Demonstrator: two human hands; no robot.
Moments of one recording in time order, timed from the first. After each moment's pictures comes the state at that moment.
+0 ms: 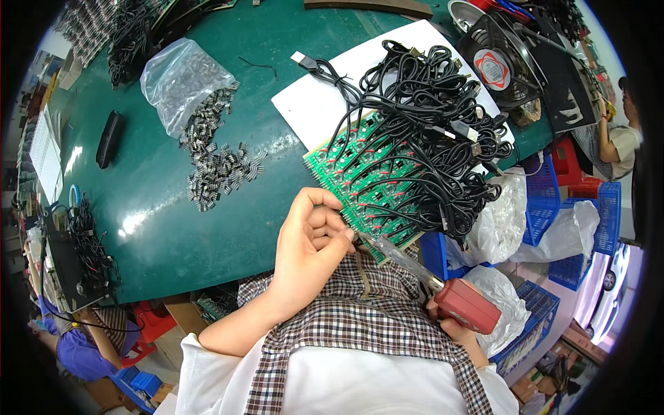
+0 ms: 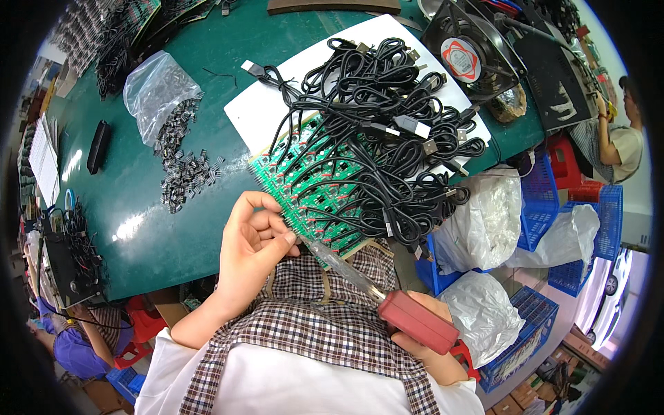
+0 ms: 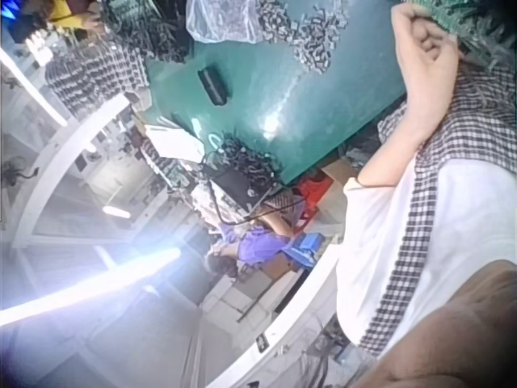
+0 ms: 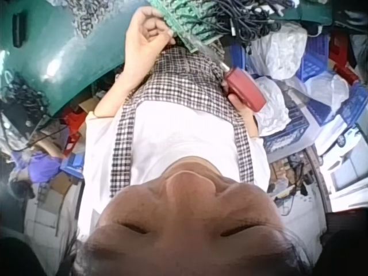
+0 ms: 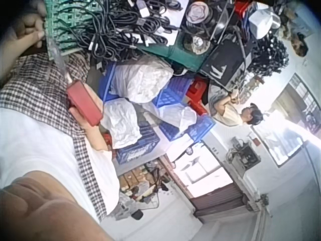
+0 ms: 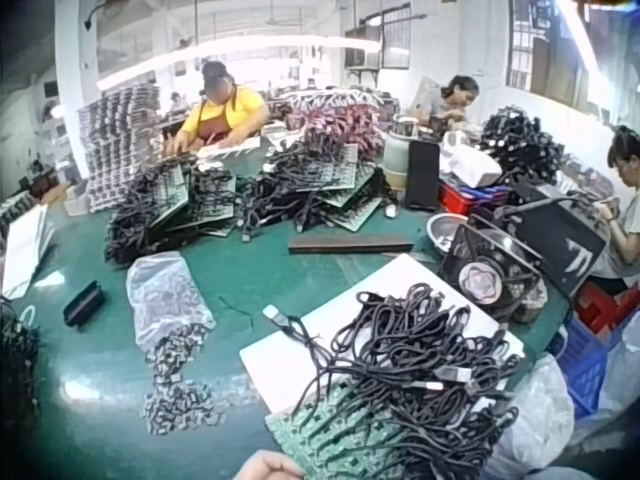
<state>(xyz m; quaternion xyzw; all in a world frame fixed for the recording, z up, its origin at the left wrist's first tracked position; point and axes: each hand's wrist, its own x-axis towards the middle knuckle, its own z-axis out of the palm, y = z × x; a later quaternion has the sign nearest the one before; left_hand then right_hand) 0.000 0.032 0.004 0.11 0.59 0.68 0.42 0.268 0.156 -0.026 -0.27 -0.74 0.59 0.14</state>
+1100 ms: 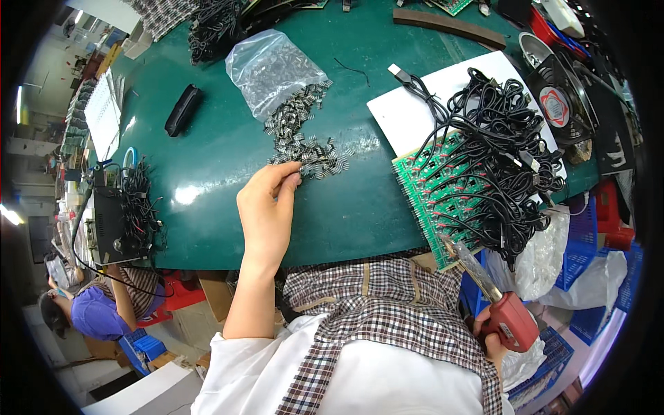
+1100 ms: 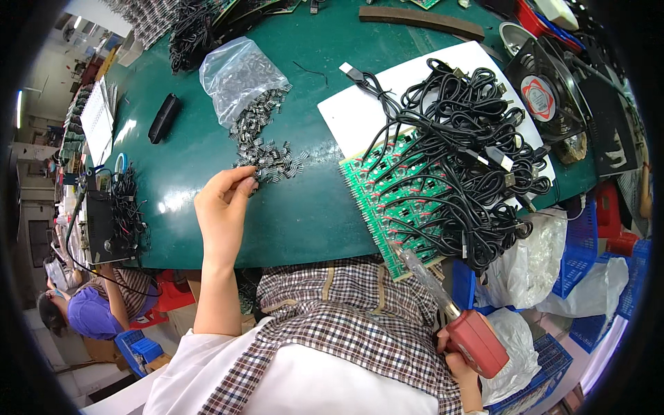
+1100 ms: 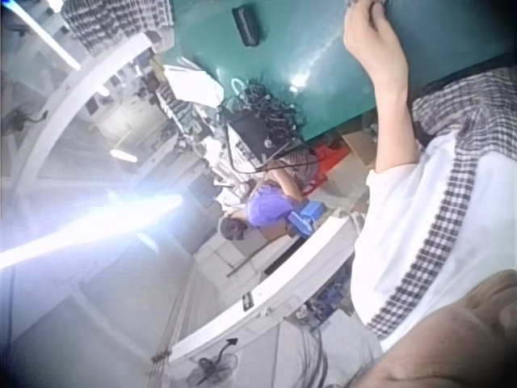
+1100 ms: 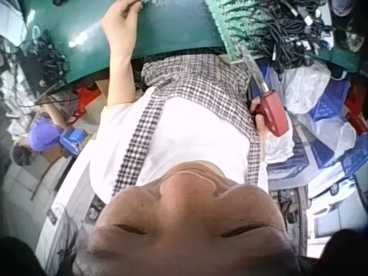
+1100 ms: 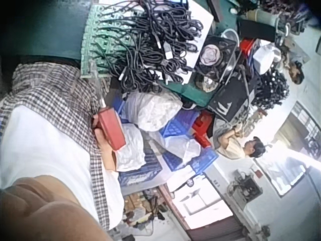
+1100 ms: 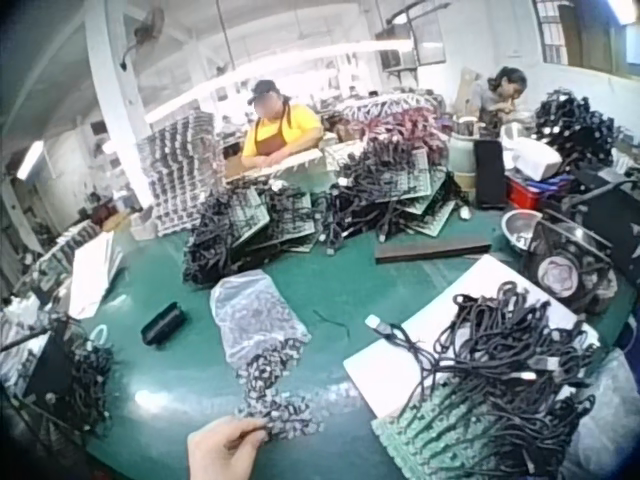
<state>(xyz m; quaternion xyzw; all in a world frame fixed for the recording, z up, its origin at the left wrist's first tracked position) -0.077 -0.040 0.001 0.19 0.87 0.45 -0.02 0.248 0.151 -0.006 -0.30 -0.61 0.72 0.12</state>
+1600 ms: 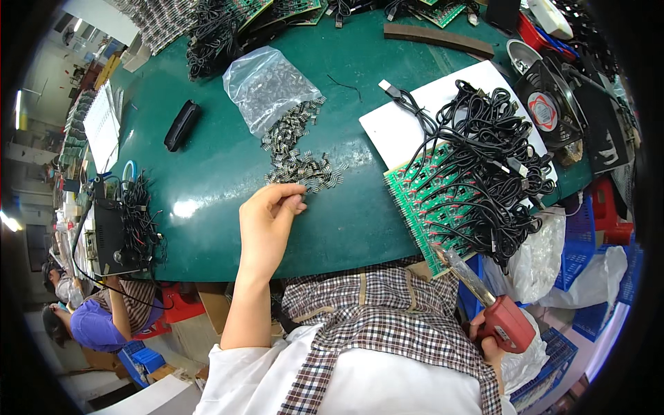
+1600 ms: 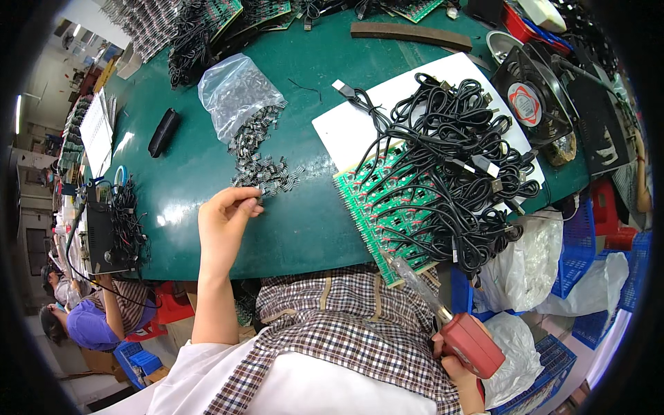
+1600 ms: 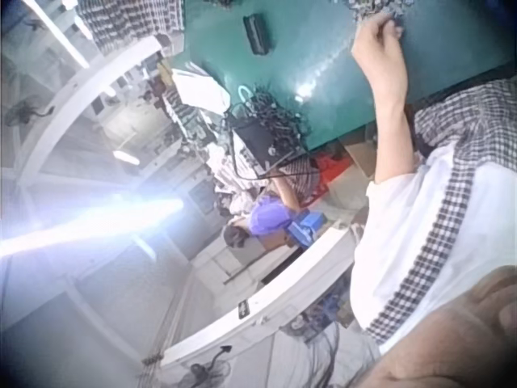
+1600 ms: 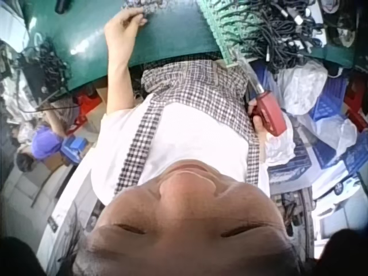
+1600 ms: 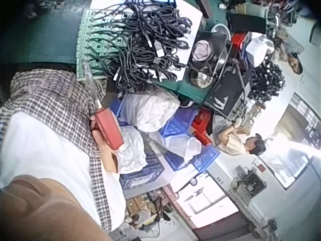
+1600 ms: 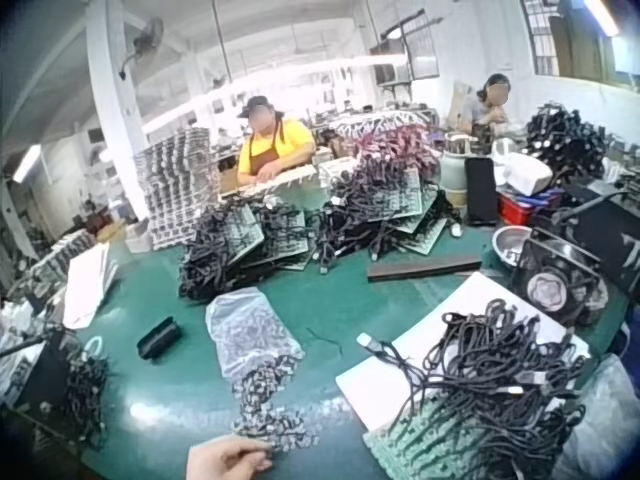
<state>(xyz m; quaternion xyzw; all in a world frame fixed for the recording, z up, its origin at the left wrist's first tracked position) -0.075 -0.045 0.005 0.16 0.84 0.51 0.10 0.253 0.148 -0.012 -0.32 -0.58 0.73 0.15</state>
